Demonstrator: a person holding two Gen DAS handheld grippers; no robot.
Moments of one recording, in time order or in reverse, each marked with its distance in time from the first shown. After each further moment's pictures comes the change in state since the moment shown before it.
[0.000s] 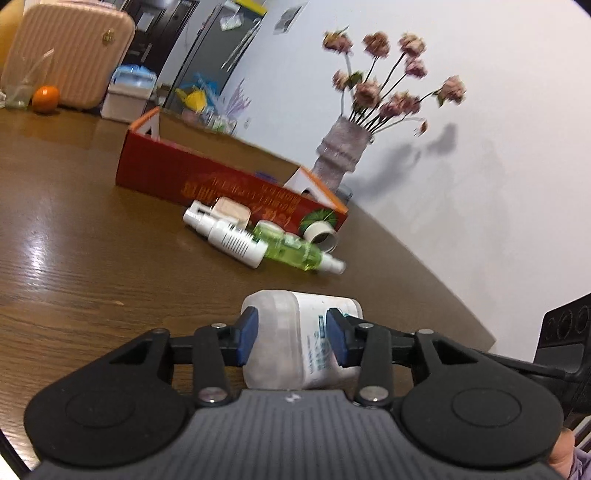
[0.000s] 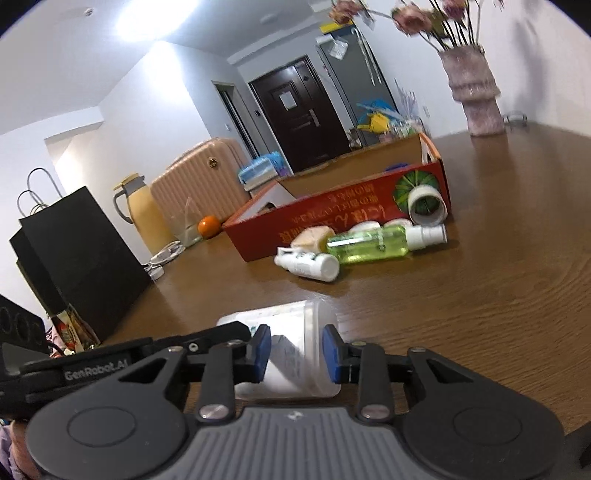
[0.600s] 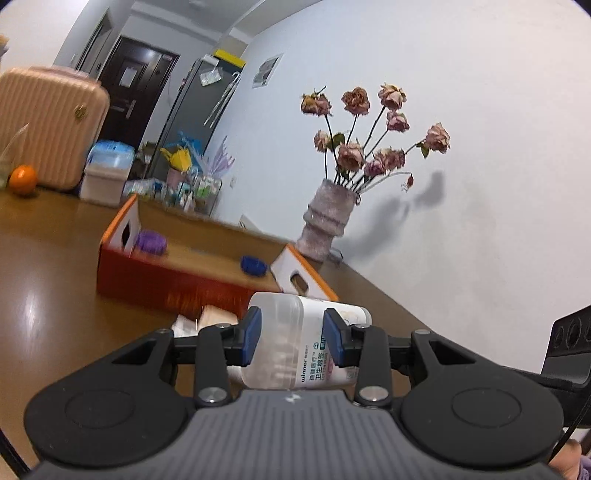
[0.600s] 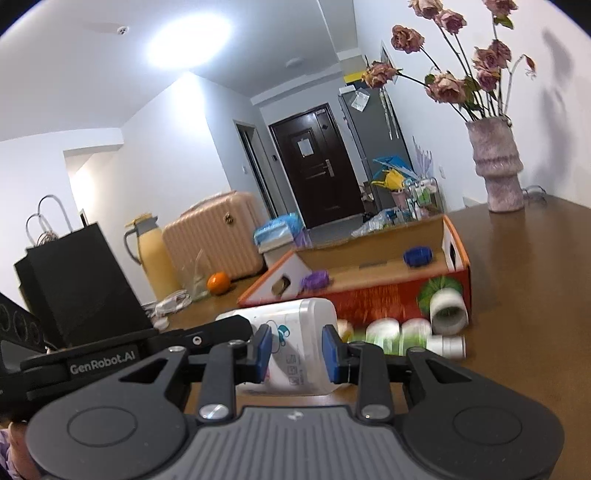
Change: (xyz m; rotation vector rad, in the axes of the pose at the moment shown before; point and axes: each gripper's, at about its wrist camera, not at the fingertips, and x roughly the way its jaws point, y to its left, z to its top) left arm 0.023 -0.008 0.080 0.090 -0.166 -0.016; right arm 0.016 0.015 0.072 -0.090 -0.156 0.011
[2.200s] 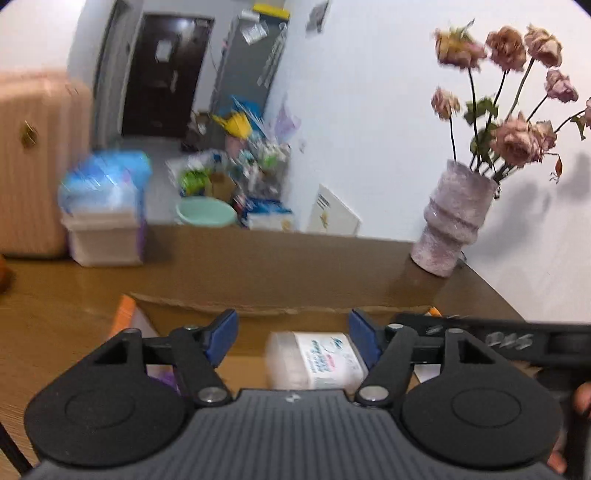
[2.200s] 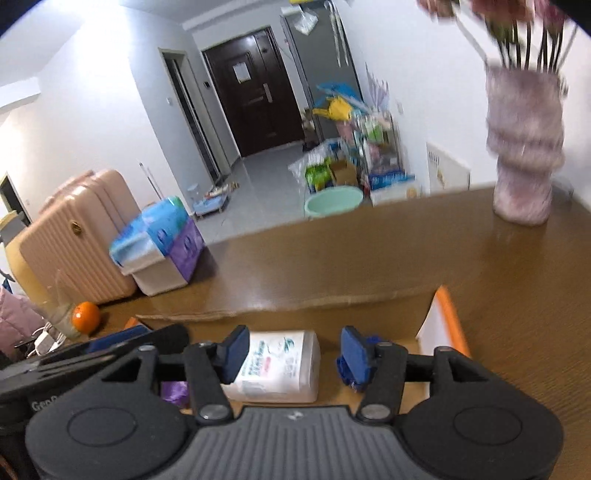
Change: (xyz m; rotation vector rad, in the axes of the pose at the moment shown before) left arm 0.239 0.096 0.147 0.069 0.169 0.286; right arm 0.275 -0.105 0.162 0.030 0.269 -0.216
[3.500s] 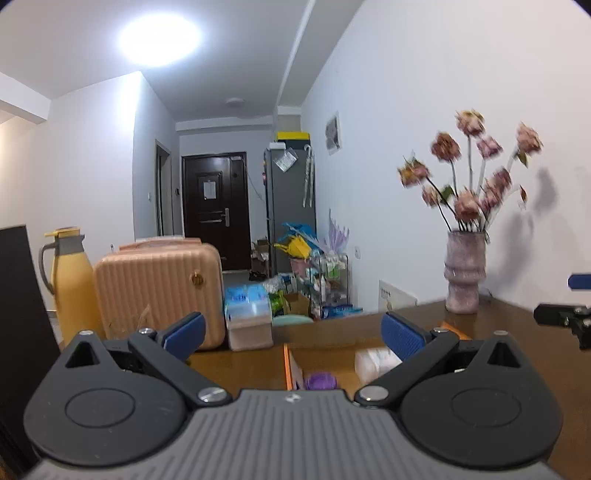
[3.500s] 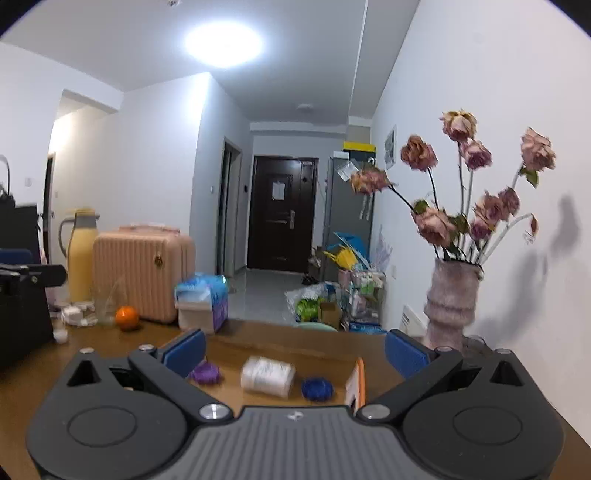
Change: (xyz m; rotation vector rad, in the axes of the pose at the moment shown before) left arm -0.273 -0.019 -0.093 0.231 -0.371 0.231; right arm -0.244 0.040 -0.128 -0.353 -0.435 -0.092
